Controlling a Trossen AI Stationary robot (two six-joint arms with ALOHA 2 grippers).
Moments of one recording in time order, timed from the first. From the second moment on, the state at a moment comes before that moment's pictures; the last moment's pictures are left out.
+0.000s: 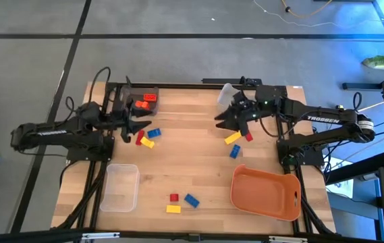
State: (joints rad) left arm 0.20 0.50 0.42 0.26 0.08 -0.33; right arm -0.23 1.12 0.91 -0.05 -0.44 0.62
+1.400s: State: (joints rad) left arm 0.14 0.45 0.48 0.27 -0.01 -0.33; right arm 0.15 1.68 0.91 -0.80 0.13 1.91
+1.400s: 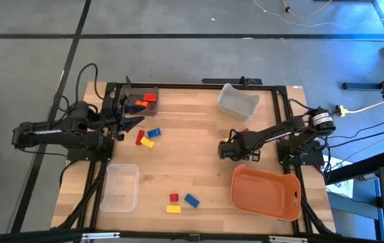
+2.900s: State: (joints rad) left arm 0.06 0.85 0.48 0.54 -0.12 -0.13; right arm -0.33 1.17 1.12 -0.54 -0.01 0.30
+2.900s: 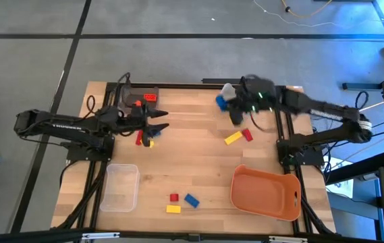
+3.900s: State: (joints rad) left arm 0.06 0.76 0.48 0.59 -0.17 -0.12; right arm -0.77 1.83 1.28 -0.85 -0.03 0.60
